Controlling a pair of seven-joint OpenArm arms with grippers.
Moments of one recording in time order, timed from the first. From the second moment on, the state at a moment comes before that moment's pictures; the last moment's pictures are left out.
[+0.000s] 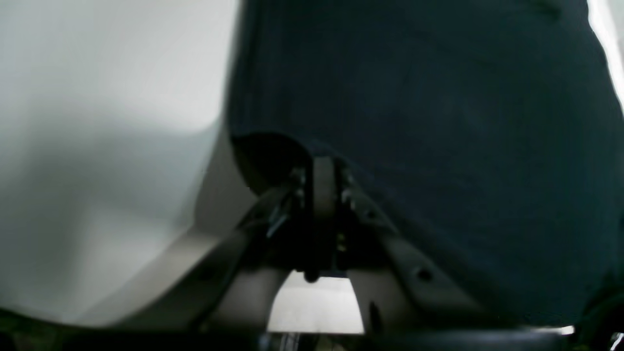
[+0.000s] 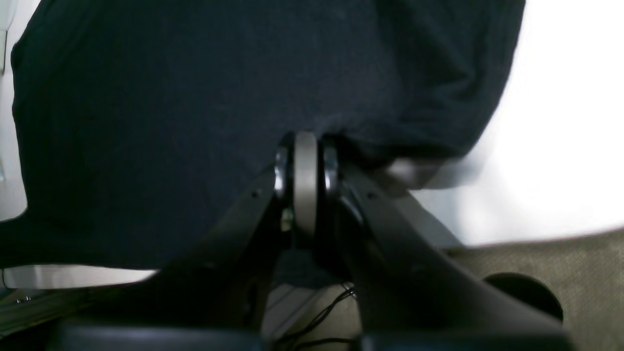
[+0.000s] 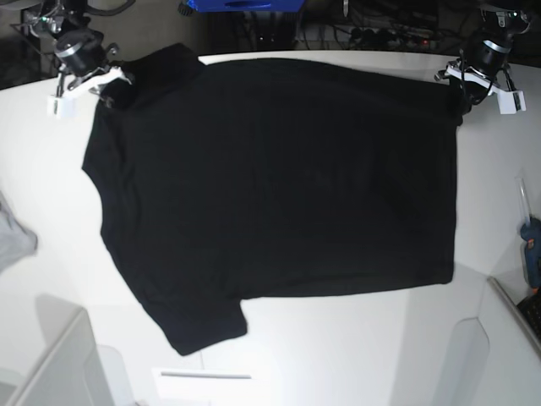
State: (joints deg) left arm 45.4 -16.7 -33.6 110.6 -54.1 -14.3 34.2; right arm -36.7 5.3 28.6 111.6 47.7 14.9 -48.2
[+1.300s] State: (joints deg) left arm 31.2 -14.9 -36.8 108.7 -53.9 -10.2 39.8; right arm -12.7 7.8 28.1 104.1 47.6 5.4 -60.7
